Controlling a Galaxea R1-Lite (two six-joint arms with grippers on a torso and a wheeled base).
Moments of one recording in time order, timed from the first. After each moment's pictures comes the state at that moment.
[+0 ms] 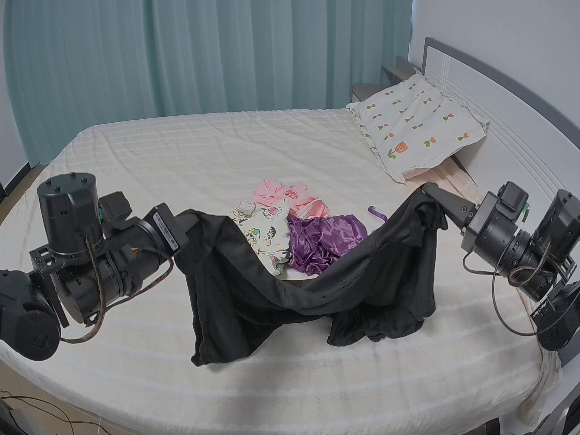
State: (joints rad) left arm -0.48 1.53 -0.62 -0.72 0.11 -0.72; right arm 0.37 1.69 -0.44 -1.46 0.31 0.85
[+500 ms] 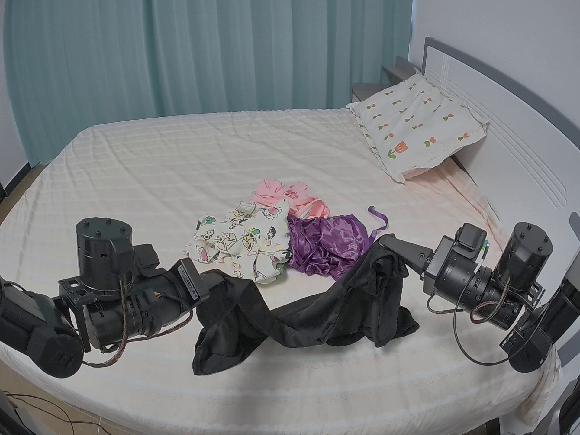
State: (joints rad) left arm -0.50 1.63 -0.51 -0.72 -0.06 -0.86; right arm 0.49 1.87 -0.38 -1.55 0.31 0.95
